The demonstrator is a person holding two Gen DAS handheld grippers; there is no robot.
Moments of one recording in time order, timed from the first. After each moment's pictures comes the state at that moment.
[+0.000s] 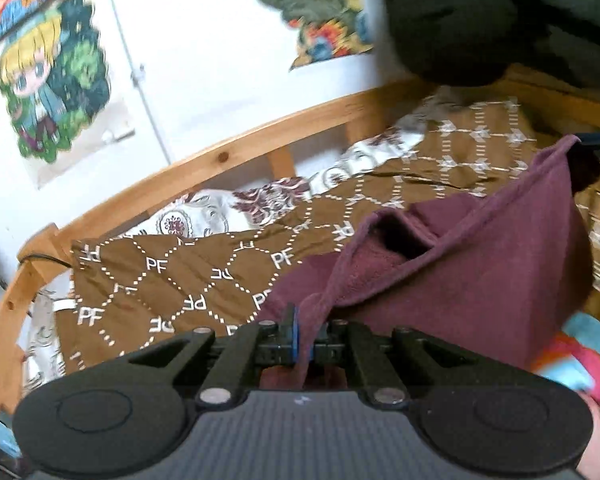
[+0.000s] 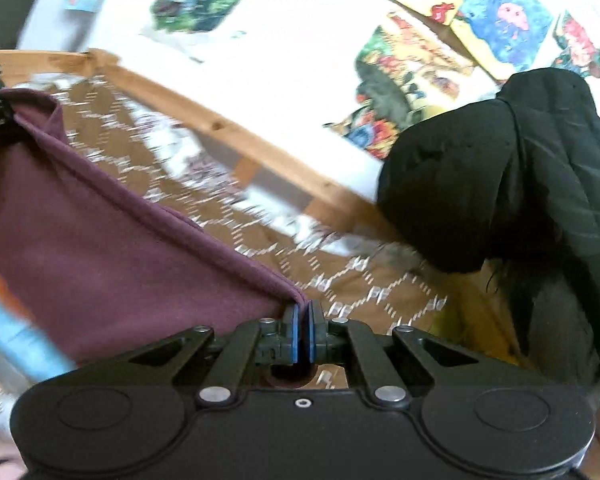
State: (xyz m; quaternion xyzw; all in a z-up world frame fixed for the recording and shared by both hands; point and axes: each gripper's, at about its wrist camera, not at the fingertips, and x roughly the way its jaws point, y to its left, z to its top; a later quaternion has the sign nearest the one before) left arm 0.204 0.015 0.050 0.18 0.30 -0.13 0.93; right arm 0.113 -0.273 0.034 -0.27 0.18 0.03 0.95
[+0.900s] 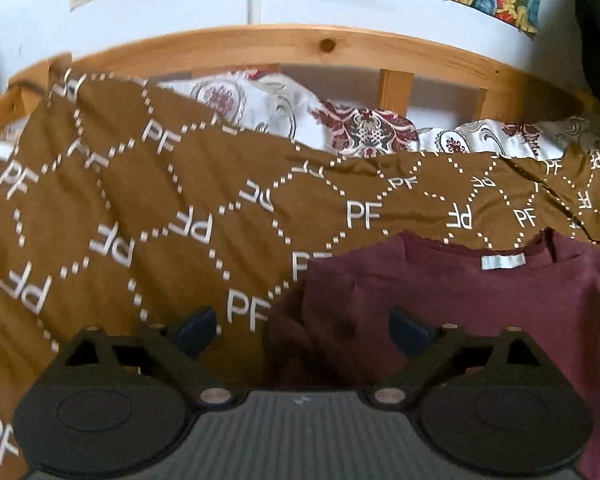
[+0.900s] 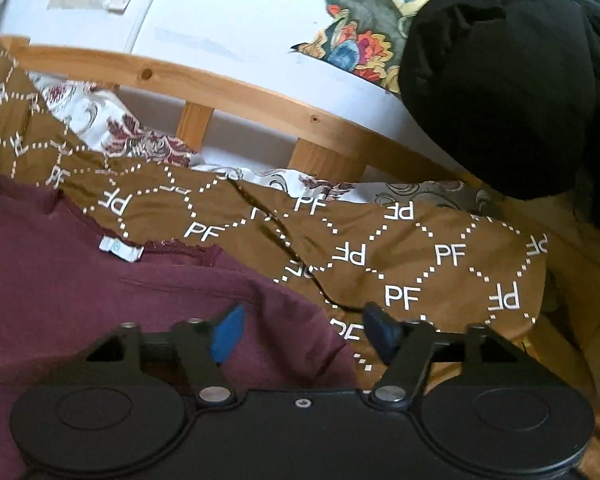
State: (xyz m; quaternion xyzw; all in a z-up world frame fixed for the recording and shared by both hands) left arm 0.327 0.062 -0.055 -0.01 0.39 -0.03 0.92; right arm 0.290 -0.283 -0.093 -0.17 0.20 -0.03 0.97
